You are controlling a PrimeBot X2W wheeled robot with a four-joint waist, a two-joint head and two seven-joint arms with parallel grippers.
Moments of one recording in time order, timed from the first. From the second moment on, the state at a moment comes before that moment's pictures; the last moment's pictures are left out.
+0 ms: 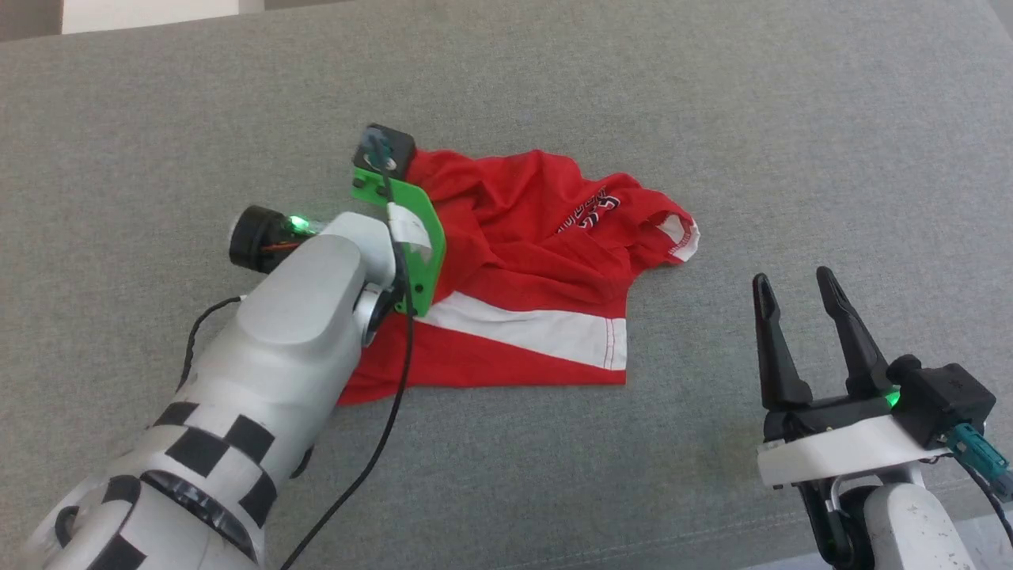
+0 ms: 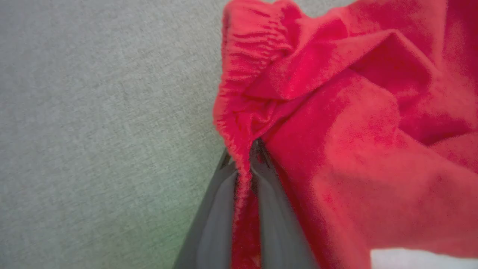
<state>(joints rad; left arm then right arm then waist) -1.02 0.16 -0.88 1.00 -0.69 0.04 0.35 -0.10 -0.05 0.04 0.05 0.21 0.13 -0.26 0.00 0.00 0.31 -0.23</state>
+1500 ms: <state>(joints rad) -0.10 0.06 0.01 0.00 -0.35 -0.10 -0.26 -0.28 -0.05 0.13 0.18 0.15 0.13 0.11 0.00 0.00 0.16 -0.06</state>
